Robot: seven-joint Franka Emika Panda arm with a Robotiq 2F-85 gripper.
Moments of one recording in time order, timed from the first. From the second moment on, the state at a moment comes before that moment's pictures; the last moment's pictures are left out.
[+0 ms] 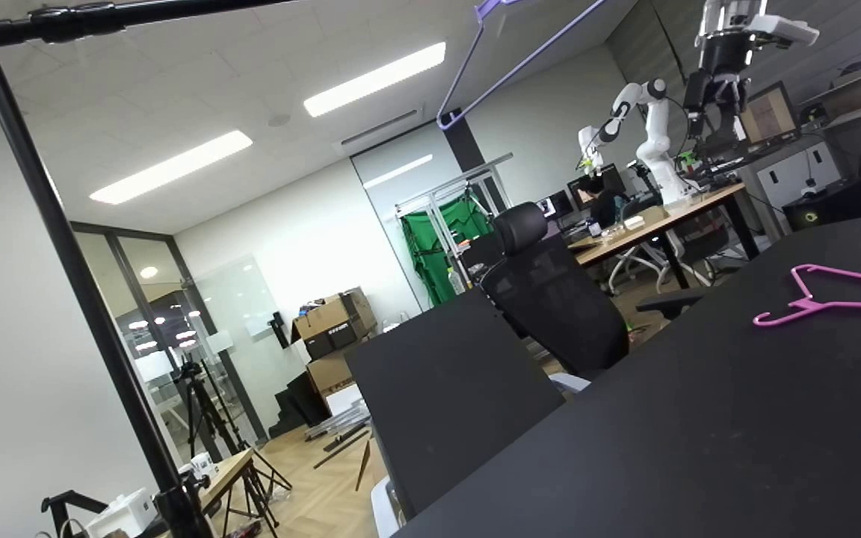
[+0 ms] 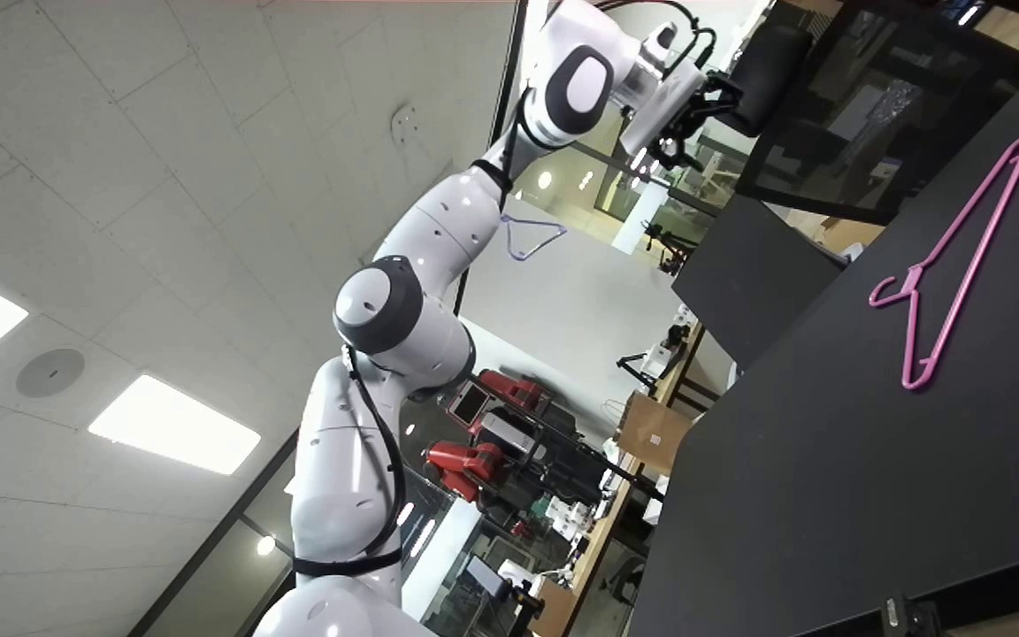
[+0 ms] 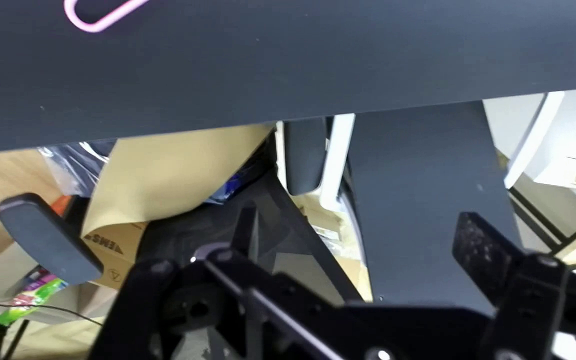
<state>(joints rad) -0.23 0.93 -0.48 -0.92 0.91 1.91 -0.80</state>
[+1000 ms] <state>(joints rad) -0.09 0.81 -0.42 -1.55 0.64 2.16 -0.82</state>
